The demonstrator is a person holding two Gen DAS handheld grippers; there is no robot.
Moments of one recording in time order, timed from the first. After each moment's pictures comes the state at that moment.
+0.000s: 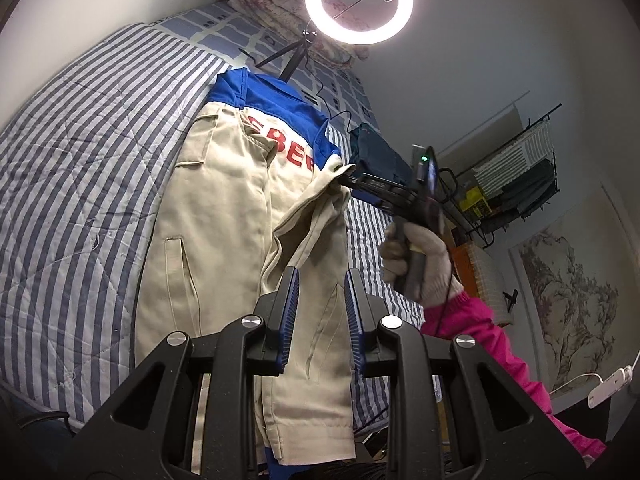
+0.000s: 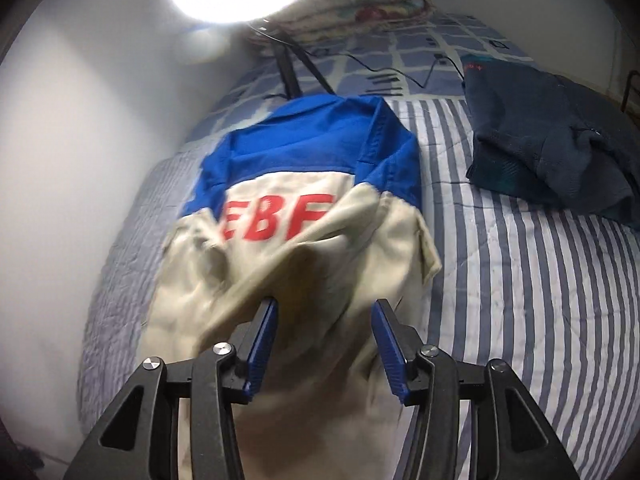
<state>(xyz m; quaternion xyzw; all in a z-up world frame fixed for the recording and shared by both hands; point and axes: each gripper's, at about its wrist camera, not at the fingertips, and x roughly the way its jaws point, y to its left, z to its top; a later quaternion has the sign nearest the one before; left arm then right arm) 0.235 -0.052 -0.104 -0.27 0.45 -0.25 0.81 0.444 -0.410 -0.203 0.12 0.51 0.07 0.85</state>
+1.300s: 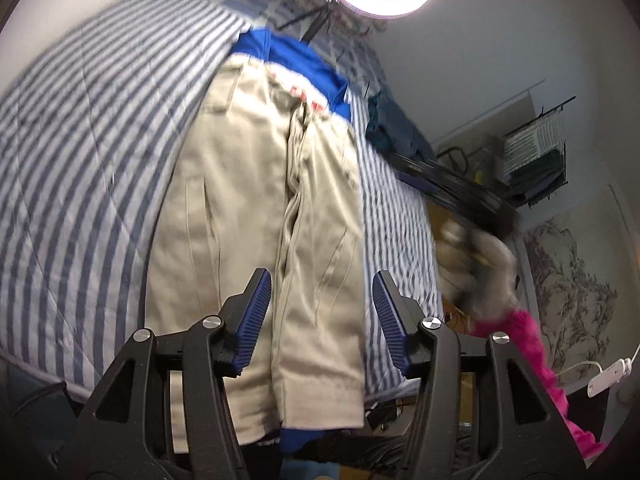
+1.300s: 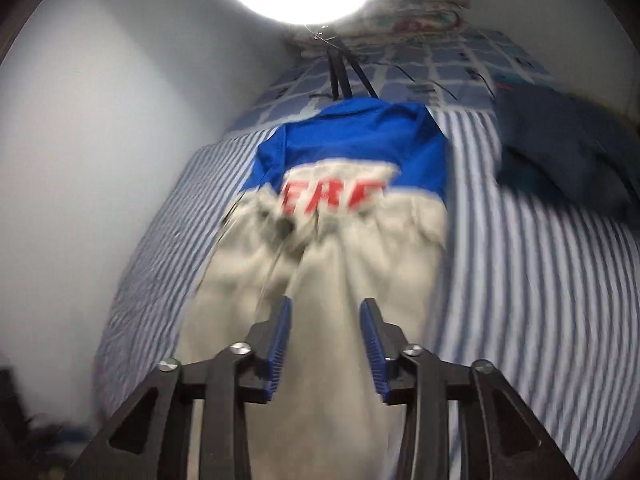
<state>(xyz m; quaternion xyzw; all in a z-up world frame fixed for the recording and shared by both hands) 0.207 -0.044 -0.139 -0.27 0.51 -0.24 0.78 0.337 -0.387 -0.155 0.12 0.49 0.13 0.86</state>
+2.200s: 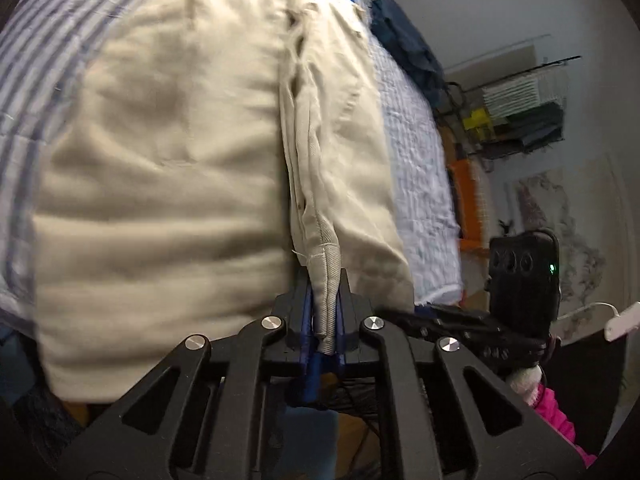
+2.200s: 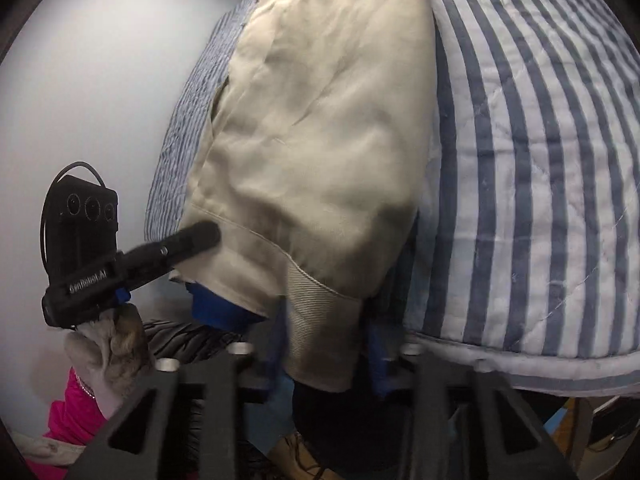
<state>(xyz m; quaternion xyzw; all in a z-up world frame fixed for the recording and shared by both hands) 0.134 -0.104 -0.241 -0.26 0.58 -0.30 0.71 0.102 -0.357 -0.256 0.22 0.62 0.19 0.73</state>
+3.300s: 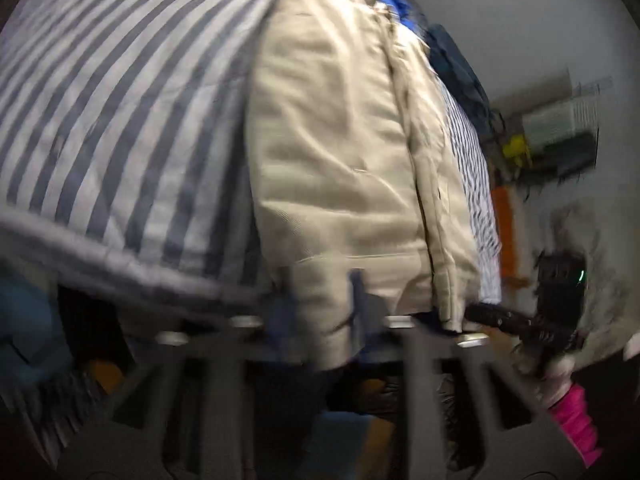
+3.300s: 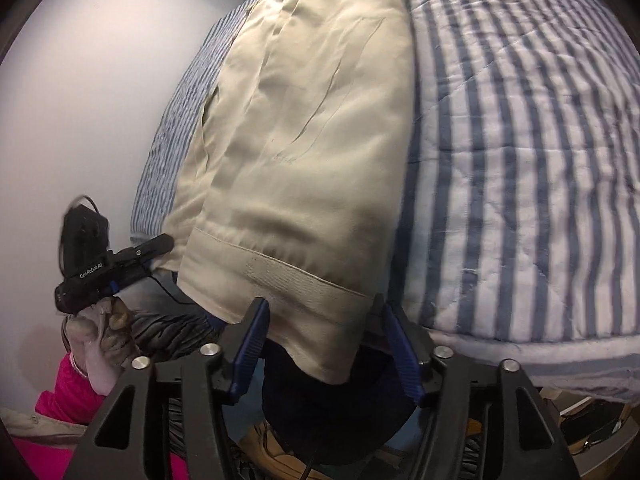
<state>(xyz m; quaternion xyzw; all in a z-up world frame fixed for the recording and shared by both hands) 0.120 -0.041 -0.256 -0.23 0.58 -0.21 0.75 0.101 -0.372 -0.256 0.18 0.63 0.18 0.73</state>
